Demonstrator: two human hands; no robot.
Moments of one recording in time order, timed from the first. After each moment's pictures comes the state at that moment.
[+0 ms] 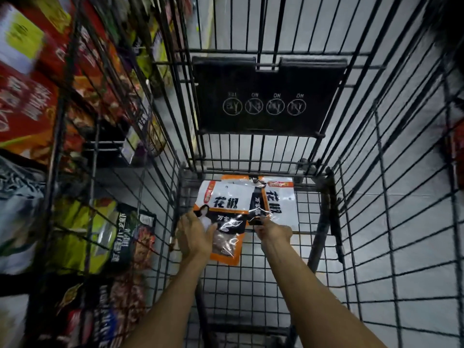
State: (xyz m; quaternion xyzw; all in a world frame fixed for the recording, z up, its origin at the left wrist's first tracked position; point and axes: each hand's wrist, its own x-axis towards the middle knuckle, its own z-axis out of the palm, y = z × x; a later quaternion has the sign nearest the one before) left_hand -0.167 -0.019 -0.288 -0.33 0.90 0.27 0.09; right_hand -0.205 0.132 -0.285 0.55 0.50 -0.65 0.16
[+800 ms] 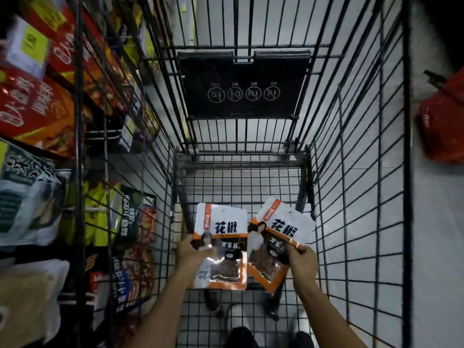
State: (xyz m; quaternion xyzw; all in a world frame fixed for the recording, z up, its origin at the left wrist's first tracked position) left_hand -0.064 -0.015 -0.253 -0.44 0.72 0.49 0.23; right_hand -0.069 0.221 -0.253 0.48 0.74 -0.45 0.17
